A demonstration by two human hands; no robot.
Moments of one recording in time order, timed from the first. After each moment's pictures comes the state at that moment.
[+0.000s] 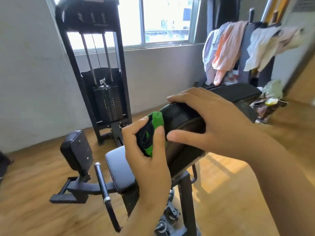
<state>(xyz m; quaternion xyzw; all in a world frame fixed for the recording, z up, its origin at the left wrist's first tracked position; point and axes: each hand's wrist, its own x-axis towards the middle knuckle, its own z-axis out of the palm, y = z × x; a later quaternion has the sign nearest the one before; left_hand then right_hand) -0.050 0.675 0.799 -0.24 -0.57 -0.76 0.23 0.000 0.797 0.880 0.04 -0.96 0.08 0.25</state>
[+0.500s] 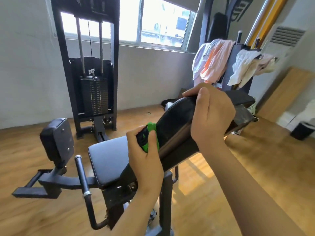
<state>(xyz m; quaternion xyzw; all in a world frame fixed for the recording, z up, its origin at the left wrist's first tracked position) -0.067 0.669 0.754 -0.13 -0.59 -0.79 0.10 -0.049 0.766 0.844 -0.12 -0.76 0.06 0.63</state>
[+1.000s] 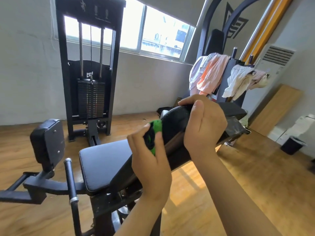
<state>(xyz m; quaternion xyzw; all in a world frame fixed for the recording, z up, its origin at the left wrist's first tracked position) -0.052 0.689 0.766 -0.16 -0.58 -0.77 0.23 -0.047 0.772 0.841 -0.07 -0.77 0.05 0.63</state>
